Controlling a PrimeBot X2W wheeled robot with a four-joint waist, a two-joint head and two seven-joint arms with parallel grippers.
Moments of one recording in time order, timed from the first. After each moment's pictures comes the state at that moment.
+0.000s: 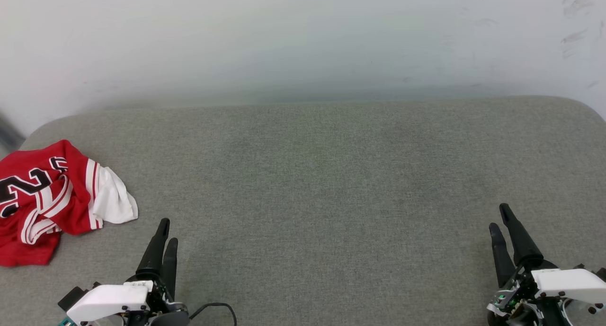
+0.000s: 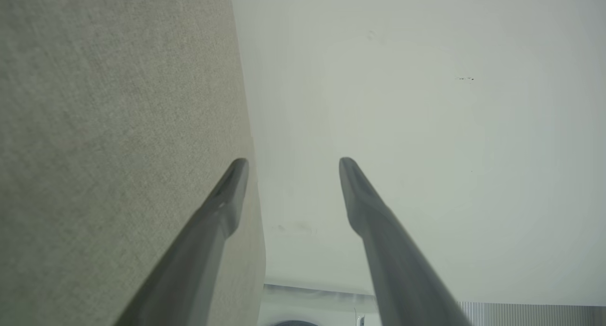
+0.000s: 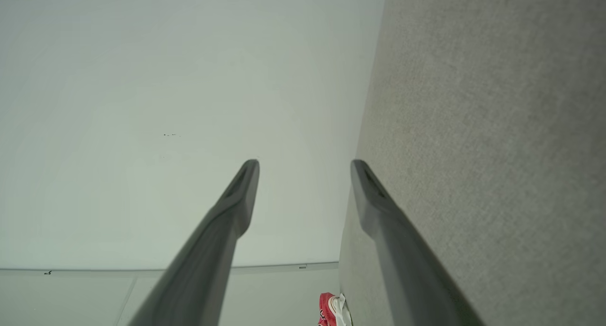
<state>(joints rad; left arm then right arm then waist) -0.06 0.05 0.10 0.28 -1.61 -0.13 0.09 -0.08 -0.05 -0.10 0.28 1.60 0.13 0.10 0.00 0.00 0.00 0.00</state>
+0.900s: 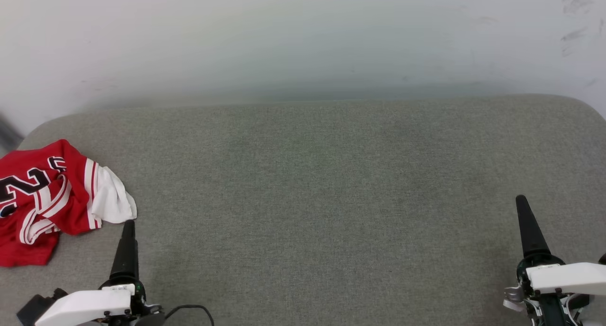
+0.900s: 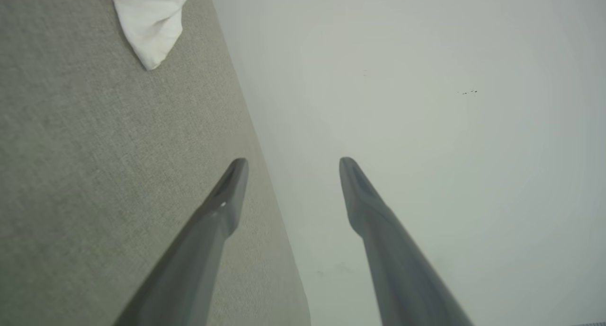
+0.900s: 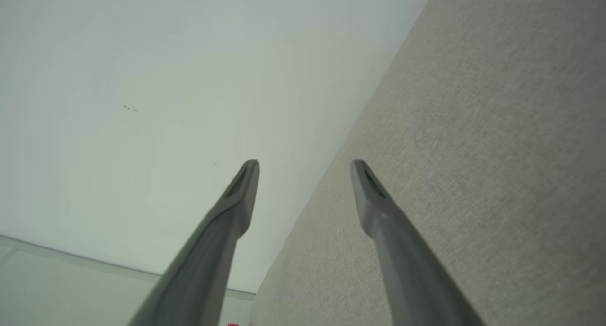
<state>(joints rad) -0.04 0.05 0.18 0.21 -1.40 -0.13 -0.02 -0.07 -0.05 -0.14 0.22 1.21 0.13 -0.02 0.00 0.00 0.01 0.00</state>
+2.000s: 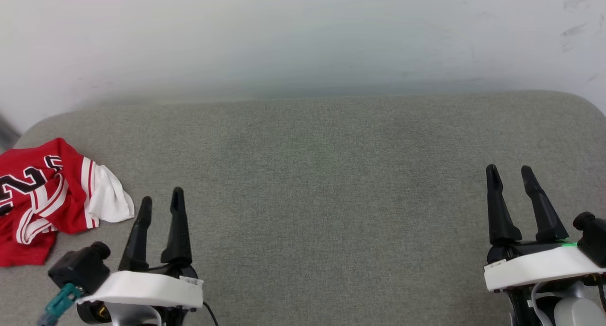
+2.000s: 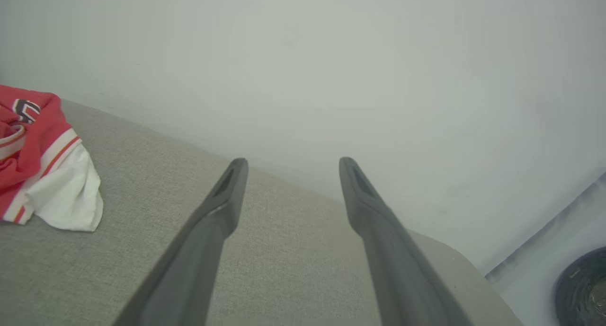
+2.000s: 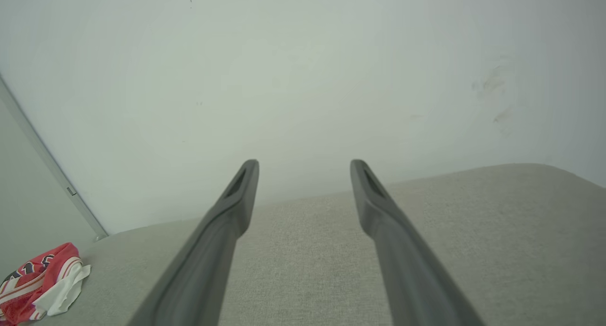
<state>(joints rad) 0.01 0.05 0.02 -0.10 -0.59 -0.04 -0.13 -0.07 -0.05 -0.04 -0.03 0.37 0.13 -0.12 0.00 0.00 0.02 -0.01</state>
